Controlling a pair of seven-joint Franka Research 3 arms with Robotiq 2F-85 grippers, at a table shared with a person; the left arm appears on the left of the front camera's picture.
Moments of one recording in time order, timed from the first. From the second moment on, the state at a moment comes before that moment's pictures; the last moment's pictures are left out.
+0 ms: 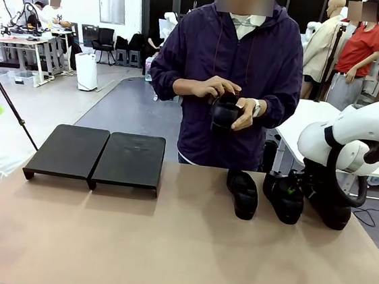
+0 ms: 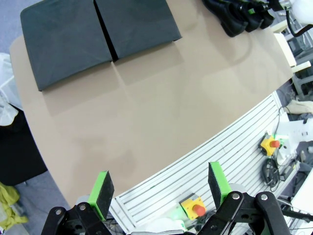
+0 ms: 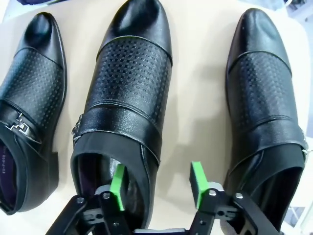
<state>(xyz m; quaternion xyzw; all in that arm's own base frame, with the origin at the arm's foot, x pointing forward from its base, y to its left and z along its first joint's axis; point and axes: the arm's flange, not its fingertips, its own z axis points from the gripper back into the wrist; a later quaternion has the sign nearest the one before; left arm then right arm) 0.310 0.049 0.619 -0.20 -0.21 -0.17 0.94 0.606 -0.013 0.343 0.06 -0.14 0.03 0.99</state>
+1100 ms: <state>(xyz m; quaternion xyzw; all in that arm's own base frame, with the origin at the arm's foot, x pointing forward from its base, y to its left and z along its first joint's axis) 0.310 0.049 0.619 -0.20 -0.21 -0.17 0.94 0.601 -0.006 0.353 0.06 -0.14 0.04 0.99</state>
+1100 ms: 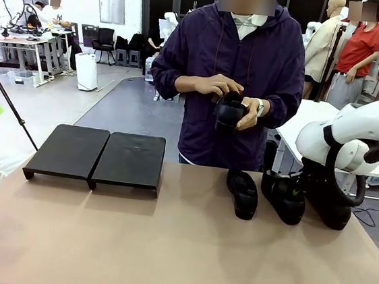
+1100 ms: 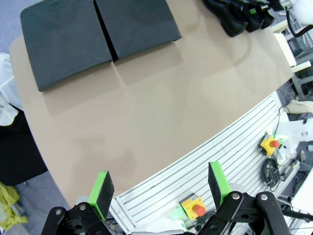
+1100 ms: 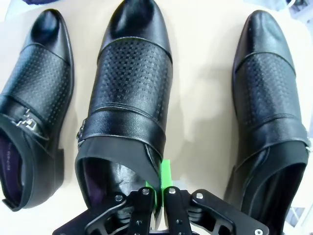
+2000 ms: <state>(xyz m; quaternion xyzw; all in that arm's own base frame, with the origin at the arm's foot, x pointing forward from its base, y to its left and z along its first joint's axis) 0.311 0.049 0.618 -0.20 -0.21 -0.17 0.94 0.338 -0.061 0.538 0.06 -0.09 -0.06 0.99</state>
